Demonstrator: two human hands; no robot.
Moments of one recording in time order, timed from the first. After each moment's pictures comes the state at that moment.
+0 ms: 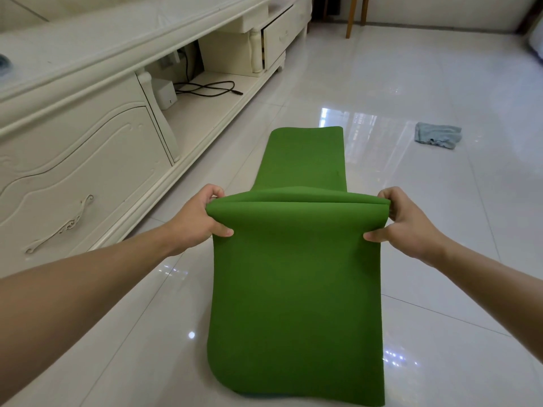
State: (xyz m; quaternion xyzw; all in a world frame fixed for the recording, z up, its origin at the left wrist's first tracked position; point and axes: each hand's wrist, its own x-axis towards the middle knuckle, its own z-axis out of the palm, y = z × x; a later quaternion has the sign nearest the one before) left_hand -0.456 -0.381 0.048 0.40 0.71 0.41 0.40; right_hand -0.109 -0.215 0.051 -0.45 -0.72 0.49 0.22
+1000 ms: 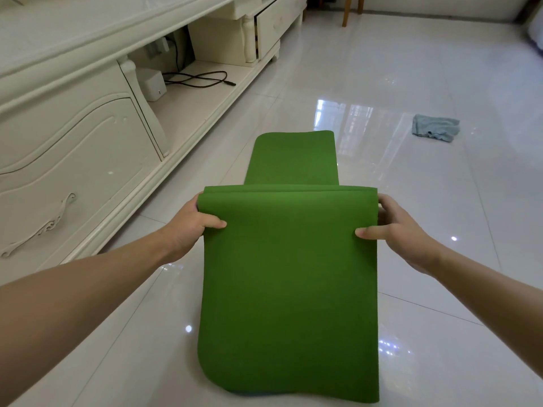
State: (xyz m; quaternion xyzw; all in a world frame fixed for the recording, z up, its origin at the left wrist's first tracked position) left_hand -0.460 -0.368 0.016 0.33 0.66 0.48 0.47; right_hand -0.111 -0.213 0.033 -0.42 -0.63 0.62 0.21
